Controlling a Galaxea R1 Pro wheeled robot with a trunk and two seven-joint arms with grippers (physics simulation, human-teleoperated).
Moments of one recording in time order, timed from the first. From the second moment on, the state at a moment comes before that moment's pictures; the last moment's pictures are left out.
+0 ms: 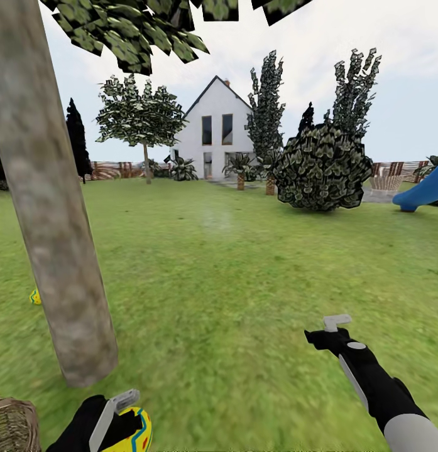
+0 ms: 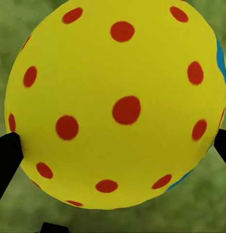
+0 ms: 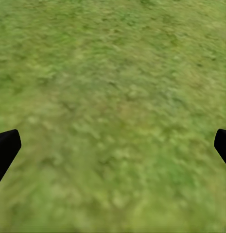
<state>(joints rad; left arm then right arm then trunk) -0.41 -0.01 0.32 -0.67 0.09 0.79 0.08 -0.53 -0.21 0.02 -0.83 0.02 0.33 0.10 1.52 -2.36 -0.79</state>
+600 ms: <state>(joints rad) -0.41 -0.01 0.32 -0.68 0.09 0.79 0.08 -0.53 -0.21 0.02 -0.83 0.02 0.33 0.10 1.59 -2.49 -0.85</state>
